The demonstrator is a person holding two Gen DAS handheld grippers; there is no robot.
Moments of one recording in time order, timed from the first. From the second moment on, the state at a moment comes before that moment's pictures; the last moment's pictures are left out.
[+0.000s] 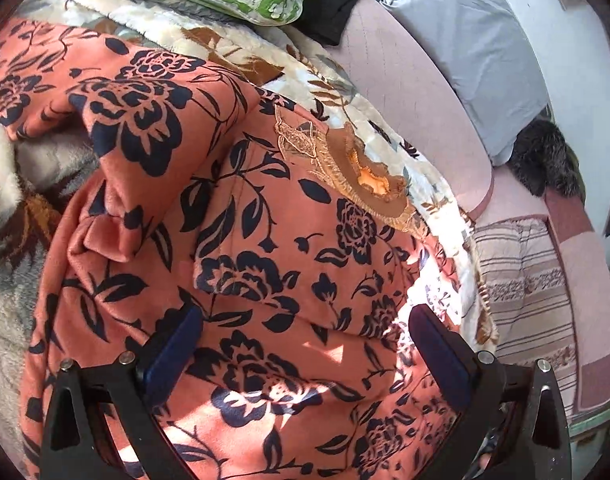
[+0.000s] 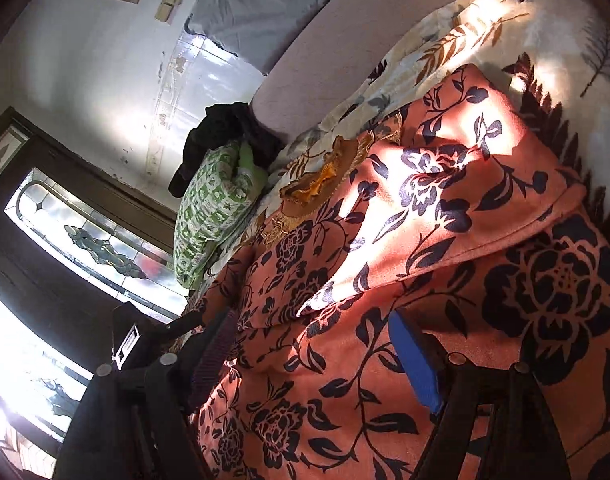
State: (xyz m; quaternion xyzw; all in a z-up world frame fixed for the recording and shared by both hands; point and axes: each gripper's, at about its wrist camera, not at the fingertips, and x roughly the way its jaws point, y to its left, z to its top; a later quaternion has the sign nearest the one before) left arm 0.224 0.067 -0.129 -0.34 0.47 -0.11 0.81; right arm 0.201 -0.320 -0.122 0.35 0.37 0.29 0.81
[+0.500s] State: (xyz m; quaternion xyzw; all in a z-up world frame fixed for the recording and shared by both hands) left arm 0.237 0.098 -0.153 -0.42 0.49 0.02 0.77; right arm 0.198 -0.345 -0.121 0.39 0.35 0.28 0.81
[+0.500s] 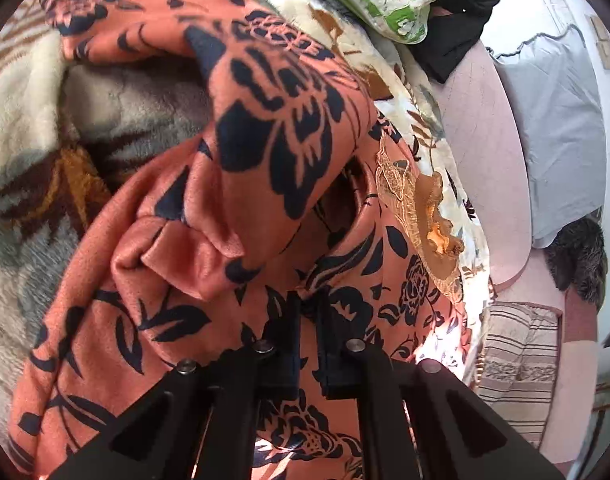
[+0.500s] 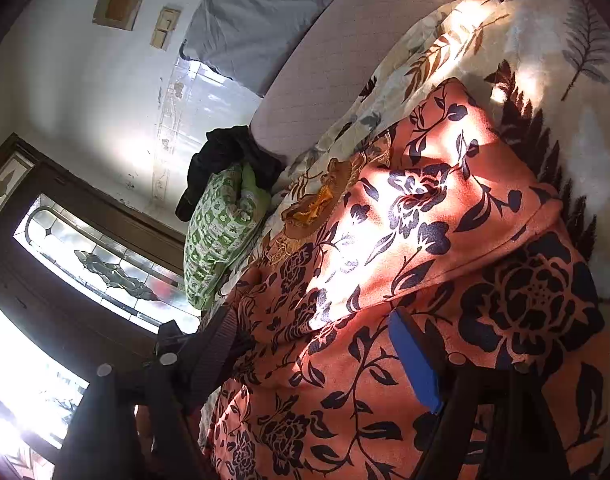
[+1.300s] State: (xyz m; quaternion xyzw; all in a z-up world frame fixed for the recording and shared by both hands) left arm 0.201 0.092 -0.149 -0.32 0.48 0.03 0.82; right arm 0.266 -0.349 -0.092 0.46 0.32 0.28 0.78
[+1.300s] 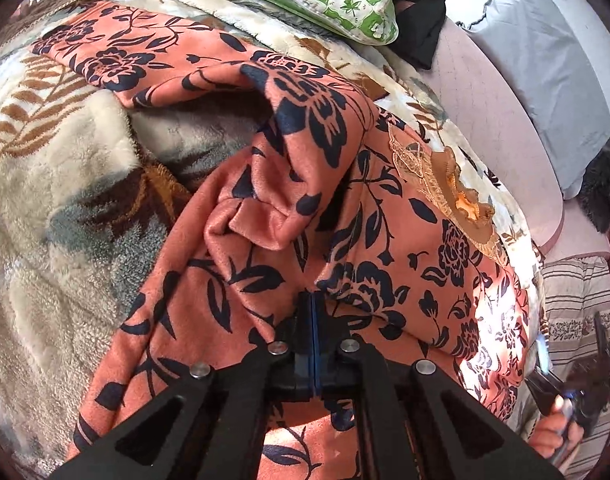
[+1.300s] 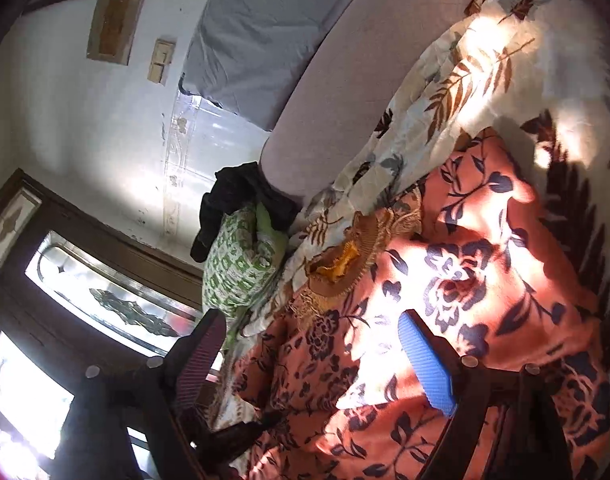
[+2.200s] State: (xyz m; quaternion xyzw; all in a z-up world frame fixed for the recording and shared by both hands) left arm 0.248 0.373 -0.152 -0.45 0.38 0.20 0.78; right arm 0.156 -0.289 -0.134 0.30 0.41 0.25 0.82
